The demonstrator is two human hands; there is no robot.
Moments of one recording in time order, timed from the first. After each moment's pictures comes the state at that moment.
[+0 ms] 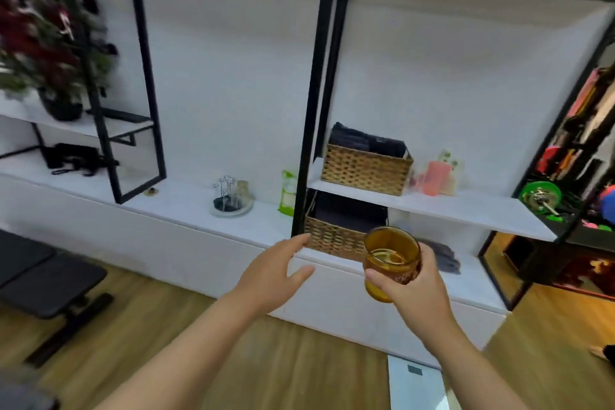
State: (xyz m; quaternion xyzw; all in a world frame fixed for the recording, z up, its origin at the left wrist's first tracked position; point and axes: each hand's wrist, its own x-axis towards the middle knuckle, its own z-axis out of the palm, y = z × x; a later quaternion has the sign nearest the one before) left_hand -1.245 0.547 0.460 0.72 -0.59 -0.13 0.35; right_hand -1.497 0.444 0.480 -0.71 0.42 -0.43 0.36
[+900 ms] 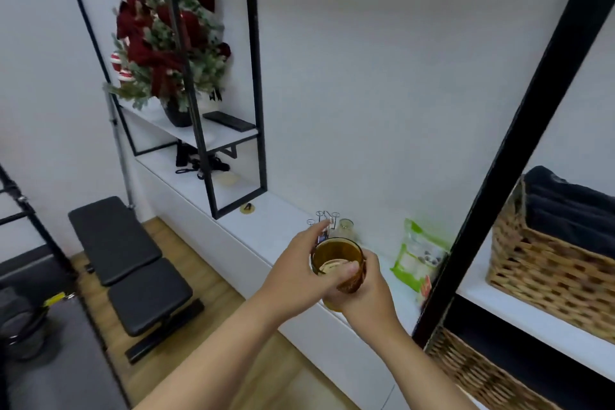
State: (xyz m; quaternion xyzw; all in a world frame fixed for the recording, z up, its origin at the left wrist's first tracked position) left_hand -0.881 0.278 0.454 0.78 -0.37 -0.11 0.50; right_hand -0.972 0.142 0.383 -0.78 0.23 -0.25 0.53
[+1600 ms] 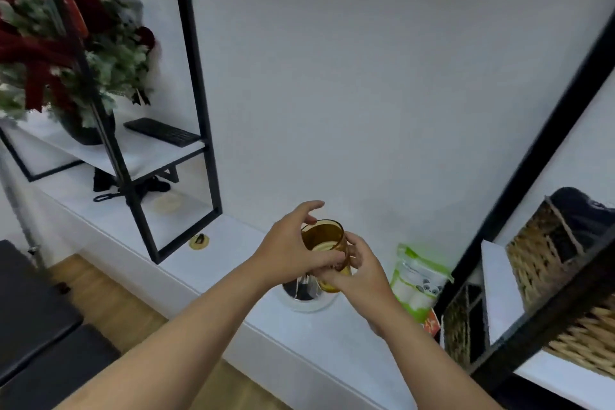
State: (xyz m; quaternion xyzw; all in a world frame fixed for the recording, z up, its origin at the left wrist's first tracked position) left_hand -0.627 0.134 0.450 0.75 -0.45 -0.17 0.46; right_hand -0.770 0.030 0.401 -0.71 0.28 -0.24 0.61
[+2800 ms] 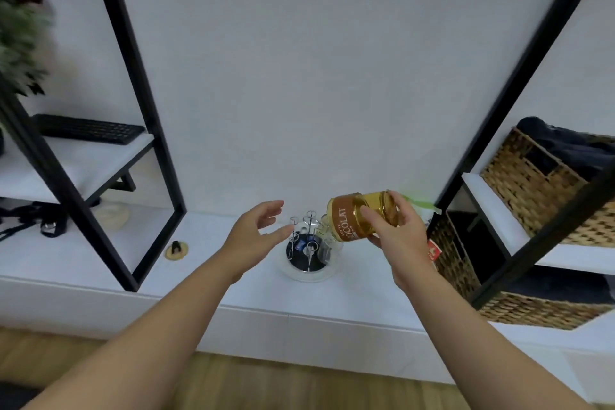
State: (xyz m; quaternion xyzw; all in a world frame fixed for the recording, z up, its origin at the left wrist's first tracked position) left_hand -0.404 0.220 0.387 0.65 -0.45 -0.36 0.49; right_hand -0.652 0.114 0.400 -0.49 0.47 -0.50 0.54
